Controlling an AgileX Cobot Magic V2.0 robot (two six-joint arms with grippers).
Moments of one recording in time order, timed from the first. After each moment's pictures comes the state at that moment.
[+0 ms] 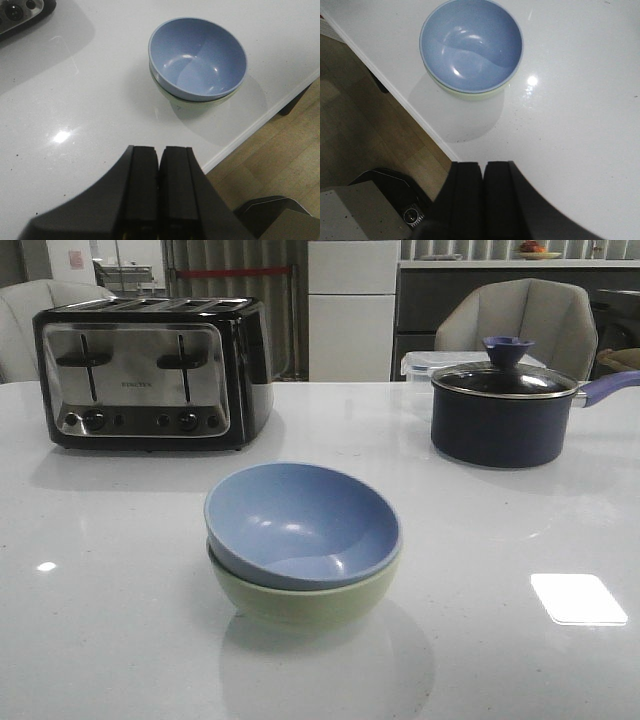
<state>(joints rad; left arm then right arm) -0.58 0.73 -0.67 -0.12 0.72 0.23 0.49 0.75 -0.71 0.26 0.78 -0.36</state>
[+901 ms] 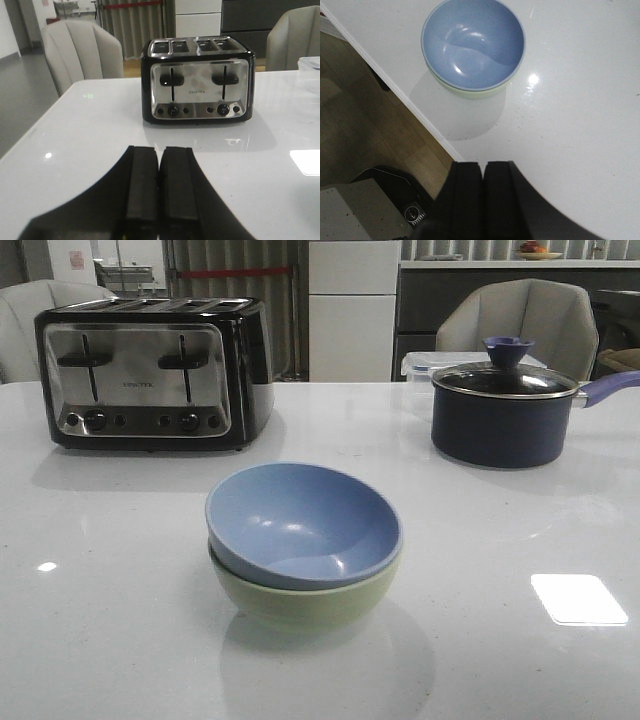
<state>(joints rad) -0.03 -0.01 -0.19 0.01 0.37 0.02 0.49 0.75 -0.71 0.26 0.79 -0.36</state>
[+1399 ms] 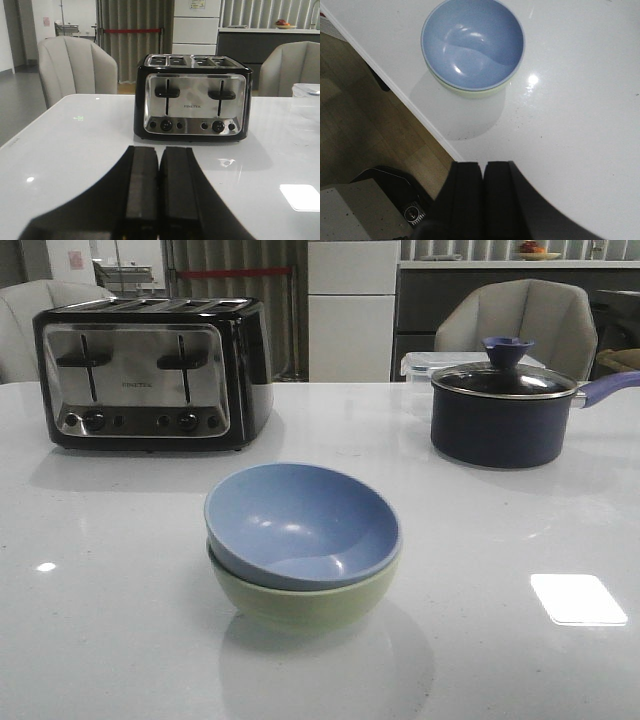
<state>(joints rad) -0.06 -0.01 0.00 0.03 0.05 -0.04 0.49 0.75 -0.71 0.26 0.79 -0.36</state>
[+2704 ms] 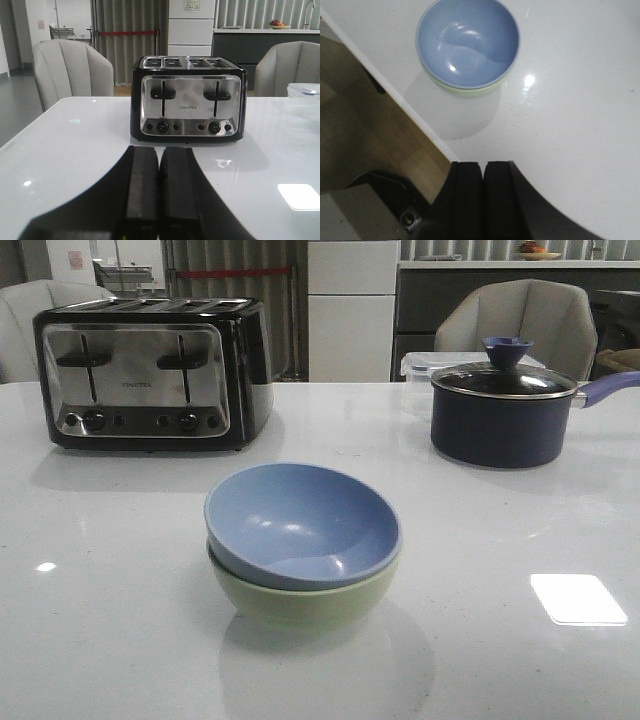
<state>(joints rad) -0.06 -0.01 0.00 0.03 0.05 -0.03 0.45 0.71 -0.67 0.26 0.76 -0.36</state>
